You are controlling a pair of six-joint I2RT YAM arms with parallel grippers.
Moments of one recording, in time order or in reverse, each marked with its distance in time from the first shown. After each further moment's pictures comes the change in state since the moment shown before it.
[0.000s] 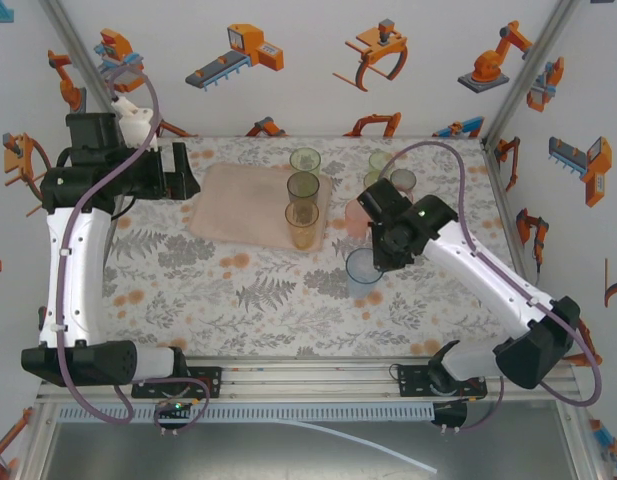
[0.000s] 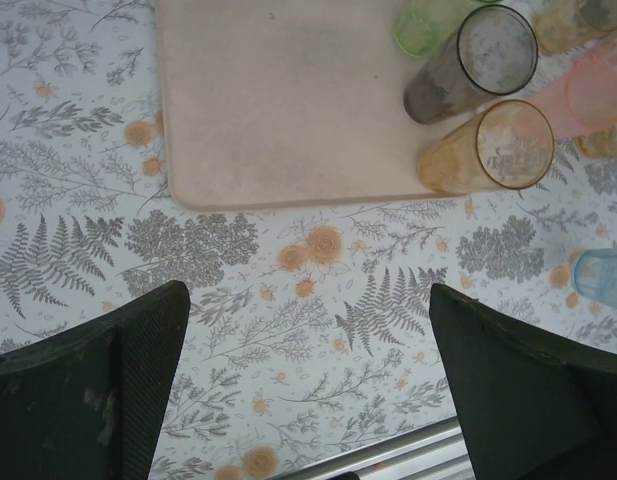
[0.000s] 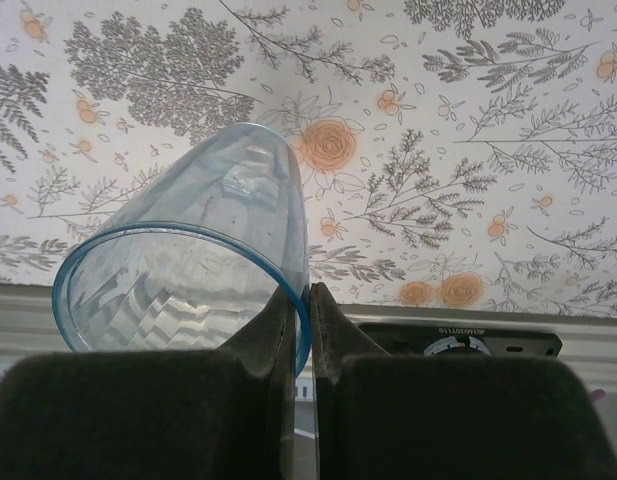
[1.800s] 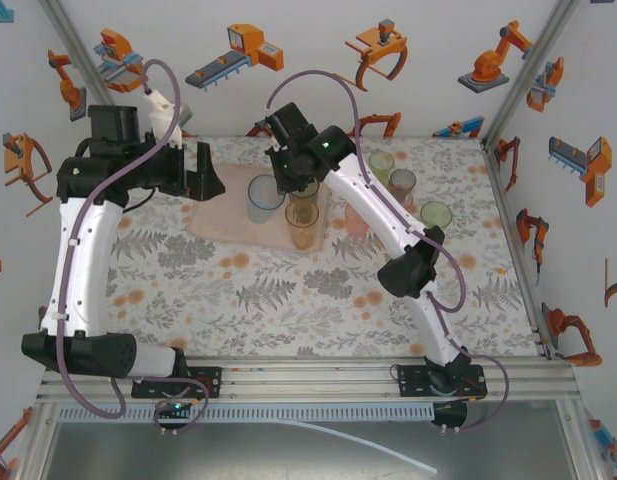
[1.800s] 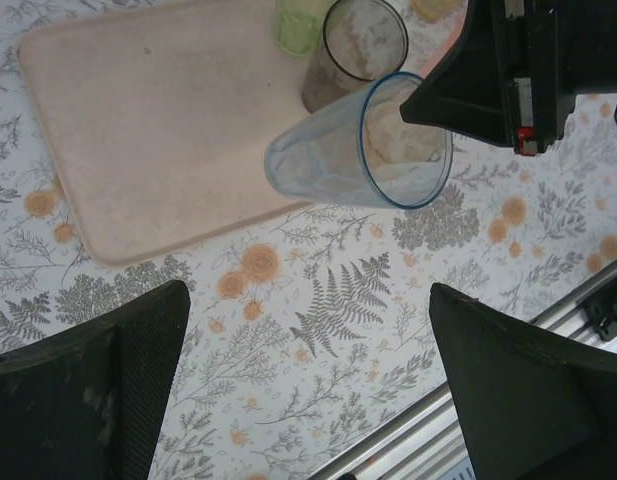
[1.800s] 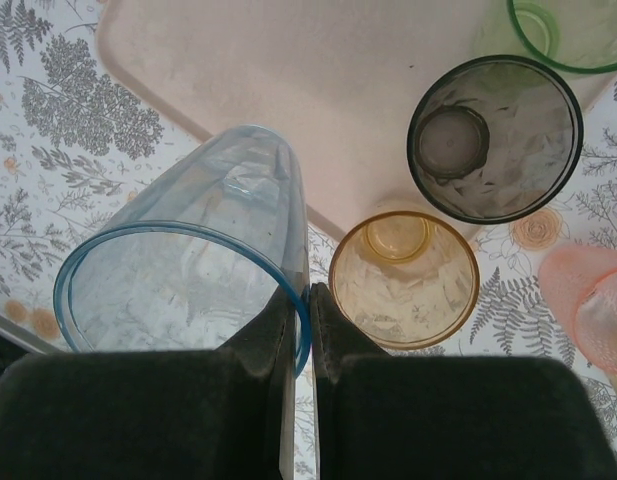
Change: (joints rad) left arm -0.125 0.062 0.053 -0.001 0.147 0.070; right arm 0.103 0.903 1.243 0.027 -0.123 -0.251
